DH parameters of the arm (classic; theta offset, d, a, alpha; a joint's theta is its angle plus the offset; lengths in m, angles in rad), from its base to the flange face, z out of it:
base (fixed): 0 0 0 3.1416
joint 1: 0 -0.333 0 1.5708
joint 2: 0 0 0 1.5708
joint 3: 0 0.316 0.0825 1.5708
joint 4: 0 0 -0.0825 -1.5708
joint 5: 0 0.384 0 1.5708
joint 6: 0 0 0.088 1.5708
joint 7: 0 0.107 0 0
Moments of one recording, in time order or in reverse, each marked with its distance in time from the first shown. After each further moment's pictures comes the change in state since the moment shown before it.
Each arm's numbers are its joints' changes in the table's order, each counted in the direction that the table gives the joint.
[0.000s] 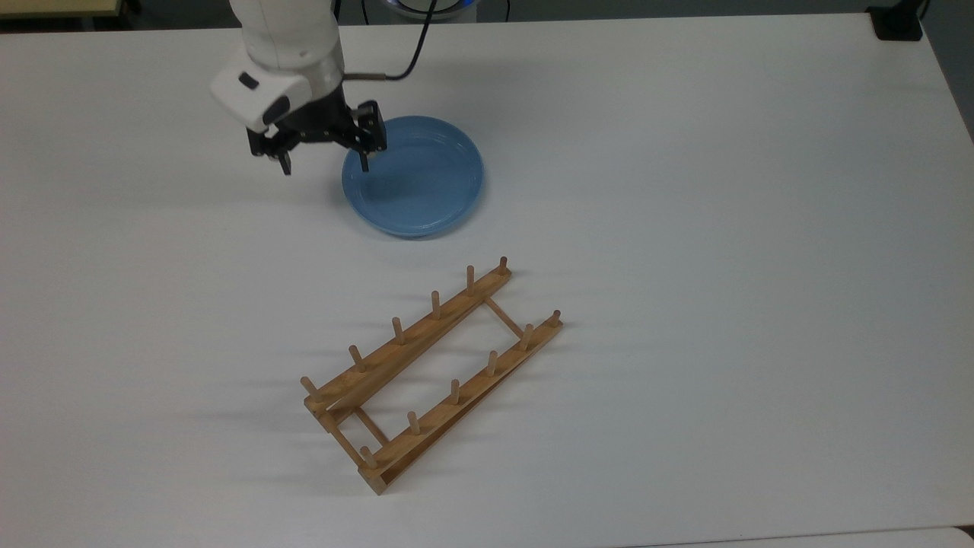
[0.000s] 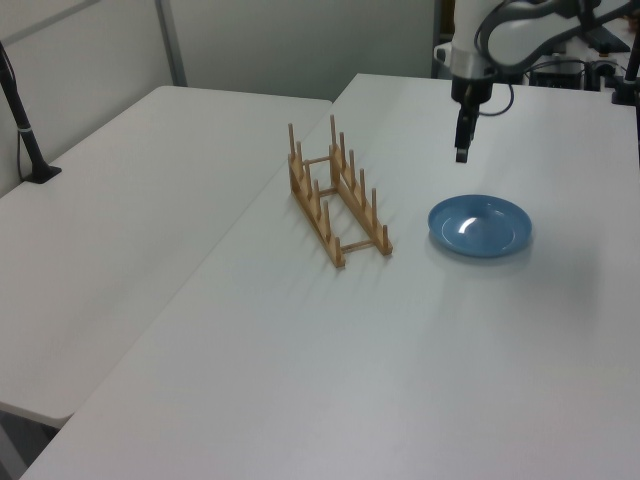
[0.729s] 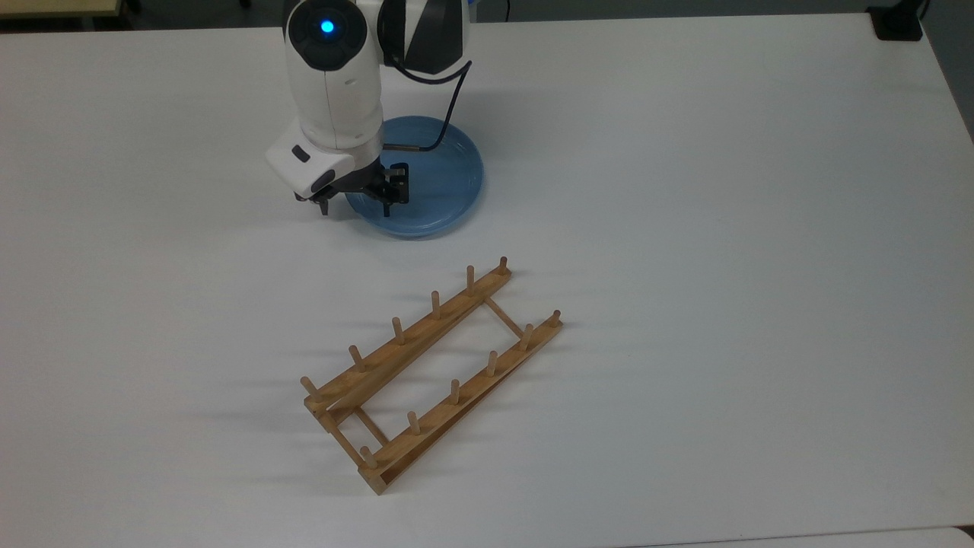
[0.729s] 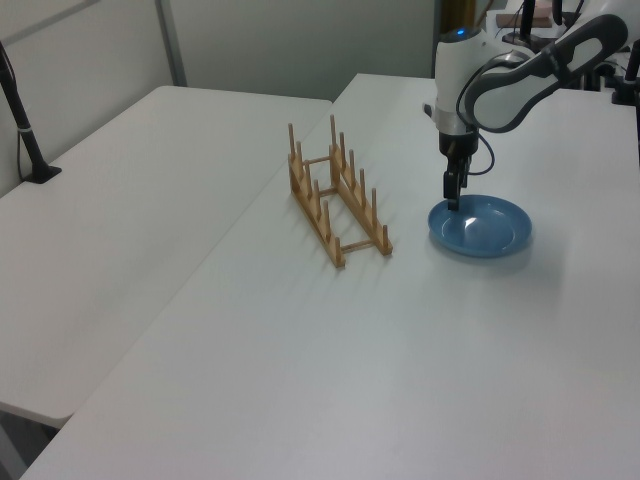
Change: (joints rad) arm -0.042 0.144 0.007 -0.034 -0.064 0.112 0.167
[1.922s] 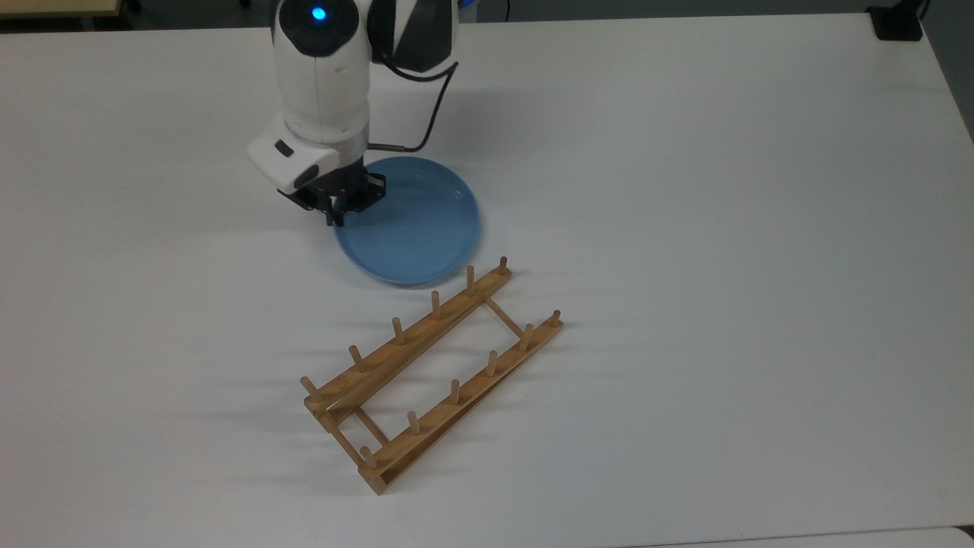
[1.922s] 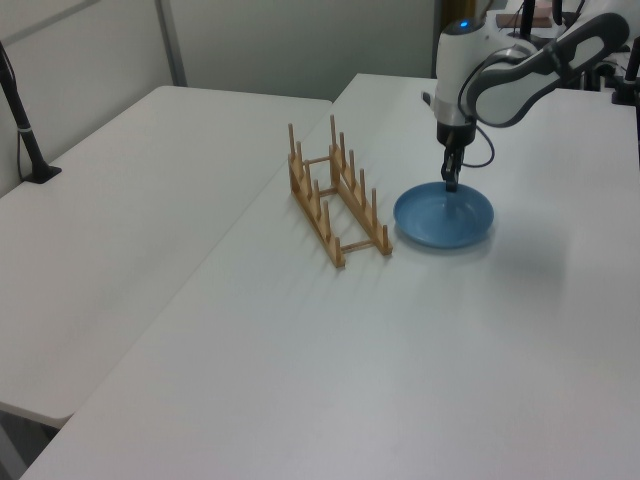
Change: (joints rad) arm 0.026 -0.017 -0.003 0.016 -0.068 0.043 -0.015
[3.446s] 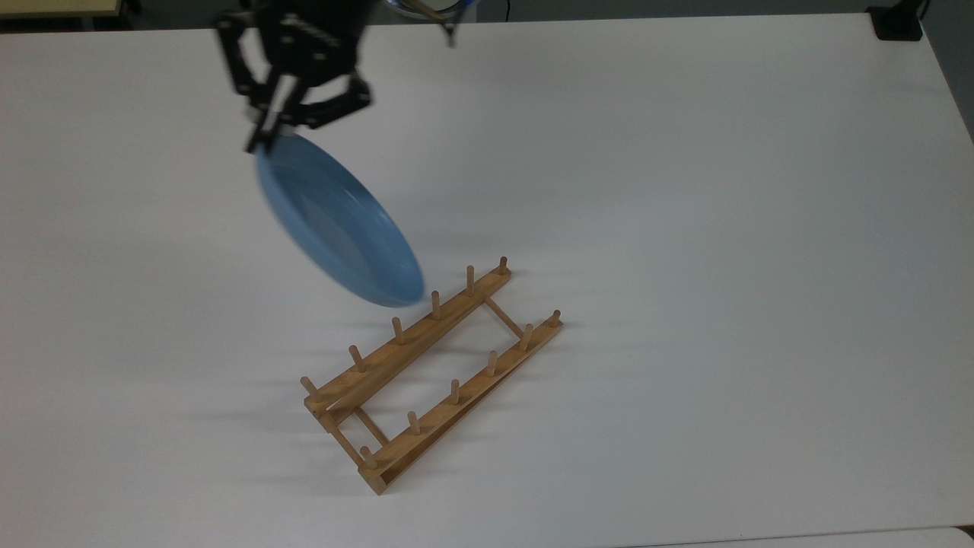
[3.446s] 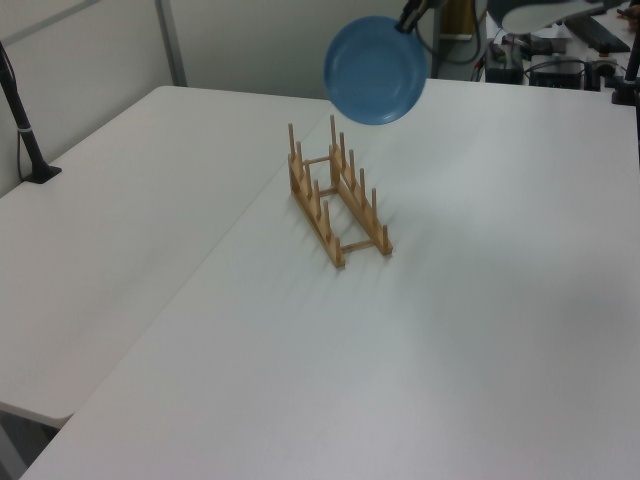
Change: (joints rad) arm 0.078 -0.181 0.253 0.298 -0.652 -0.006 0.519
